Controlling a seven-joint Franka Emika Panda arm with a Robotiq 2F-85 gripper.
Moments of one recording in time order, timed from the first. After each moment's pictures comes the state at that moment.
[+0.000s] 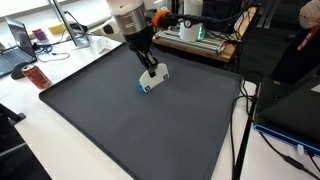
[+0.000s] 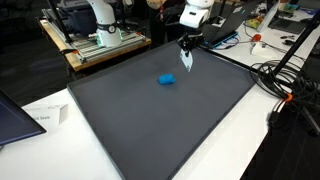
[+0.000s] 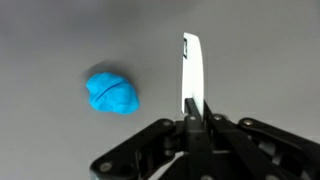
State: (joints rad) arm 0.14 0.40 0.00 -1.88 0.15 2.18 0.48
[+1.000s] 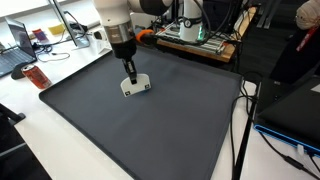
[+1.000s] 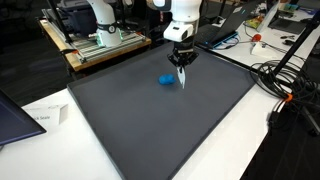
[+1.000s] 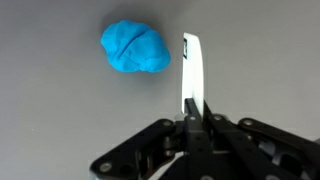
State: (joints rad) arm 0.13 0.44 -0.08 -1.97 0.14 2.46 0.52
